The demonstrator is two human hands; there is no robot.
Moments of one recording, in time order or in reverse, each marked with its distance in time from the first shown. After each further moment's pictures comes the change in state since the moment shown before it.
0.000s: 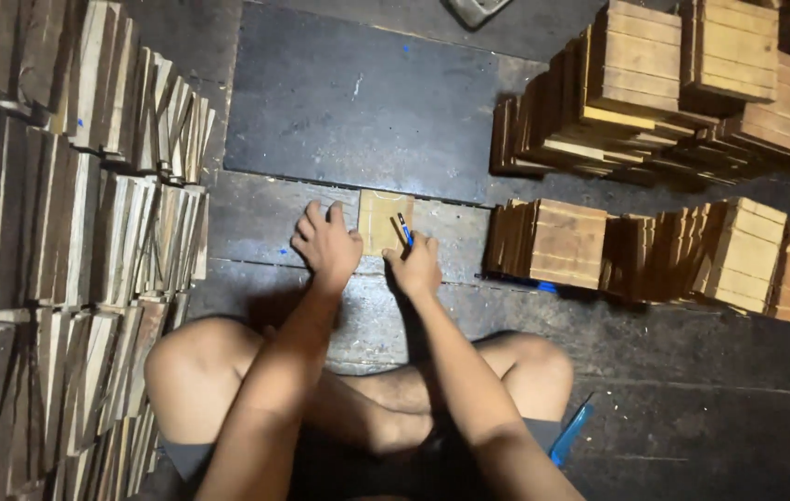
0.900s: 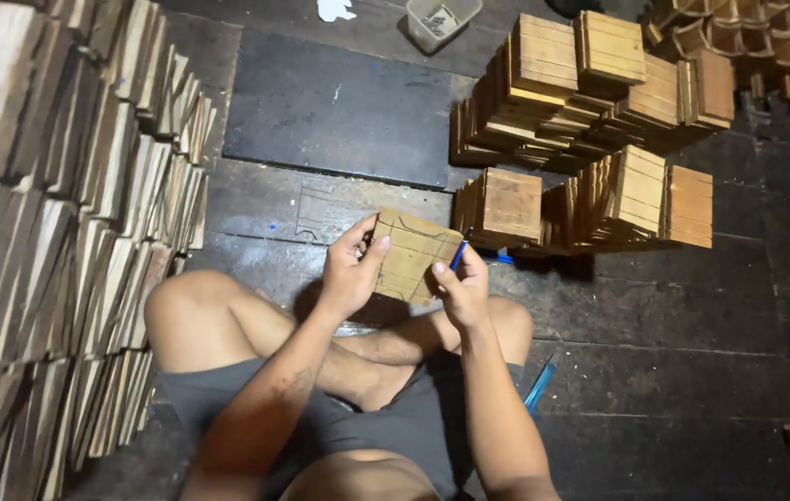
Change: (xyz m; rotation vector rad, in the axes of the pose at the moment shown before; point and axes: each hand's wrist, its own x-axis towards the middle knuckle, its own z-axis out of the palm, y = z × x) left_hand -0.185 0.046 -0.181 -1.288 -0.099 0.363; right_hand -0.211 0.024 -0.154 1.253 -0.047 -0.807
